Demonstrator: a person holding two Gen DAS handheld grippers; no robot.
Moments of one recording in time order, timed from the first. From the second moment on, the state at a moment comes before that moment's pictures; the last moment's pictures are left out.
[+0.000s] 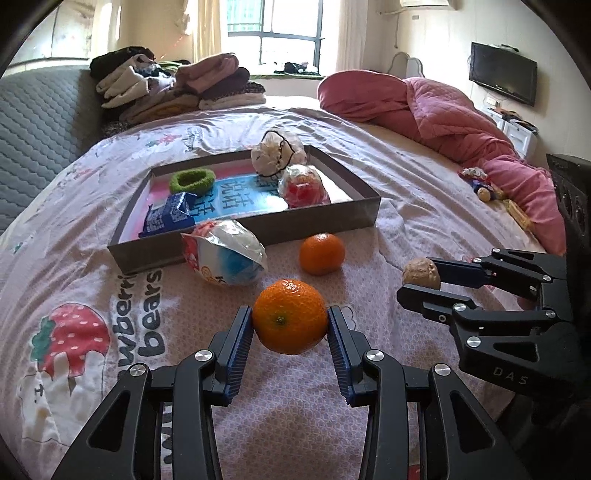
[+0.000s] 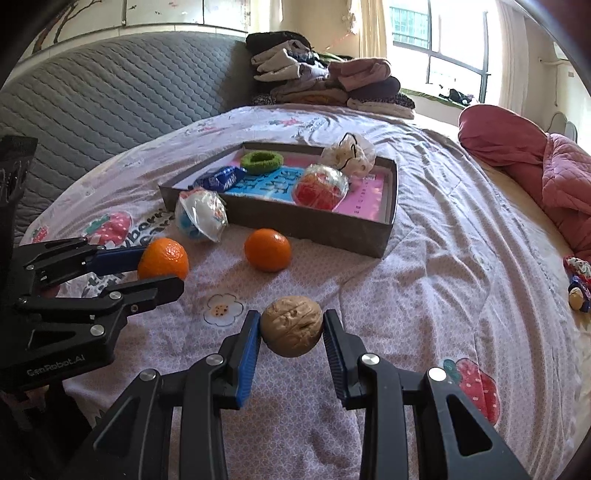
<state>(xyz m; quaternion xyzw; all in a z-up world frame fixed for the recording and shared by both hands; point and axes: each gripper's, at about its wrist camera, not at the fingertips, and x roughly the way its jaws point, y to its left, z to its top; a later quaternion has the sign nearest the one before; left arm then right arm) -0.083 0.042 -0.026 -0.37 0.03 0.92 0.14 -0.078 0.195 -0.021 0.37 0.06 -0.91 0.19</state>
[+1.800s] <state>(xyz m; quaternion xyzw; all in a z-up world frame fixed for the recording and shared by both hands) -0.166 -0.002 0.070 -0.28 0.02 0.96 0.03 -0.153 0.180 0.086 0.24 0.05 -0.96 0.16</state>
